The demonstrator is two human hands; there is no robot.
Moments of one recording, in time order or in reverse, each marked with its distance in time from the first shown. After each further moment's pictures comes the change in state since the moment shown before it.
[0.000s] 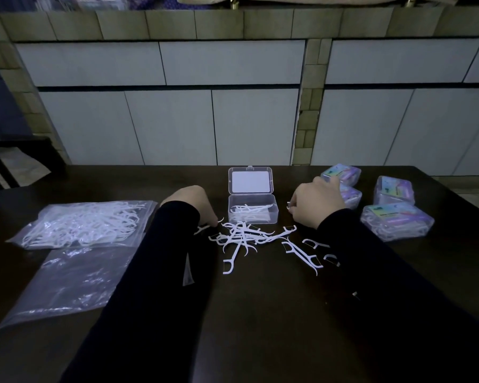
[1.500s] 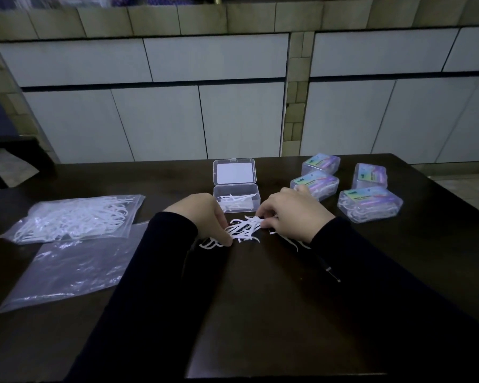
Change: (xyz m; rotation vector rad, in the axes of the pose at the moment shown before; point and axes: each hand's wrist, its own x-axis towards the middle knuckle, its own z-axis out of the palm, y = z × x) left_hand -0.057 0.025 0.013 0.009 -0.131 0.274; right_hand -0.050 0.005 -0.002 0.241 0.001 -0.368
